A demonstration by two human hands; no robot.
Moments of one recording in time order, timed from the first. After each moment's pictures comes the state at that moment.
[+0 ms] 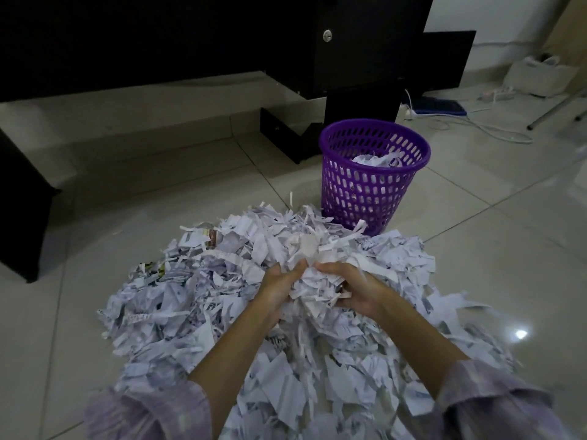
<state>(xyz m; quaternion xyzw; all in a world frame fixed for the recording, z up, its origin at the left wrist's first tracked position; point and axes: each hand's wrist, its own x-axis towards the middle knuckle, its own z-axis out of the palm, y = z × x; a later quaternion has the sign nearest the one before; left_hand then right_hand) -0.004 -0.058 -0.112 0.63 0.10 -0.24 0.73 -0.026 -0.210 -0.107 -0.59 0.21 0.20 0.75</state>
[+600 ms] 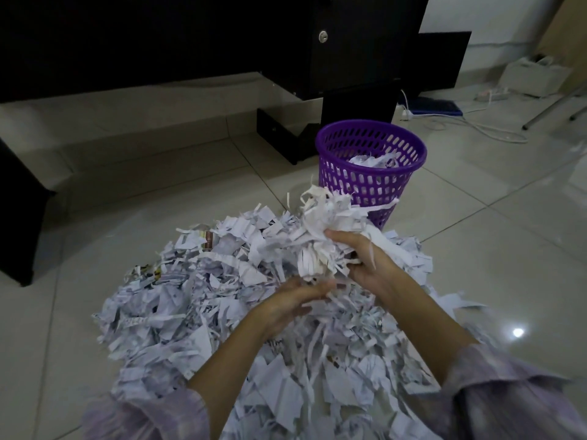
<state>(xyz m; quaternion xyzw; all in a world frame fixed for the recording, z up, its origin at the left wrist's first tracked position) -0.020 -0.063 -0.106 0.64 -0.05 -0.39 0.66 -0.005 -0.224 -0.073 -0.54 0.22 0.09 0.81</state>
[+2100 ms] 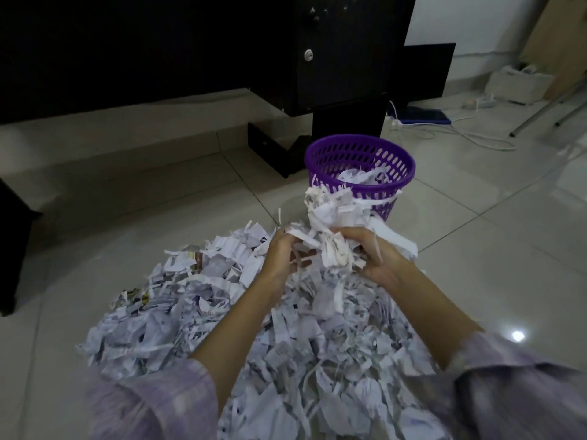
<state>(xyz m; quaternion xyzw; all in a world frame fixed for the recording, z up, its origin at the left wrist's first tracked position) 0.037 -0.100 -0.046 0.62 0.06 -0.17 0.76 0.028 -0.260 -0.054 -0.53 0.22 0.08 0.81</state>
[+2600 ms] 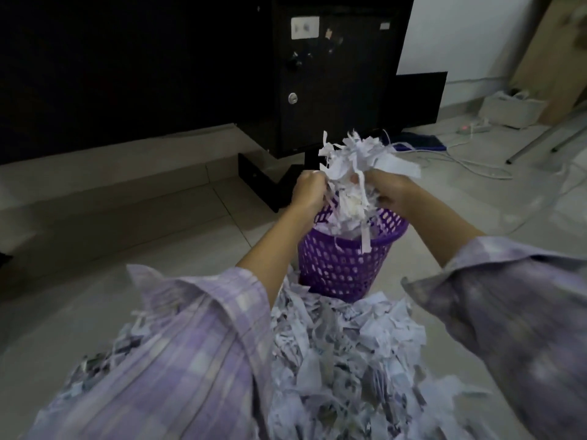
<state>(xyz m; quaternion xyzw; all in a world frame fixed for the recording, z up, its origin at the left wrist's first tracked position) 0.179 -0.210 0.067 0.73 -0.05 -0.10 0.67 0.169 -0.361 0.064 -0.75 0.23 -0.05 0.62</state>
